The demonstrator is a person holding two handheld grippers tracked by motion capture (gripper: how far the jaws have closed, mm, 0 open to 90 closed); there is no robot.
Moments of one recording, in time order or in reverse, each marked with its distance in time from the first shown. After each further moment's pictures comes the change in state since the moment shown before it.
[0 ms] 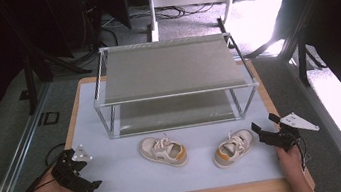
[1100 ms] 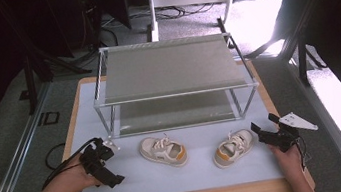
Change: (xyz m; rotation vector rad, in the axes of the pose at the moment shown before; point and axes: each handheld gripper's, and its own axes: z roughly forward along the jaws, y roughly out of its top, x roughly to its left) left arm -0.031 0.073 0.007 0.073 -0.130 0.079; right arm 0.001 0.000 0.001 0.018 -0.008 -0.003
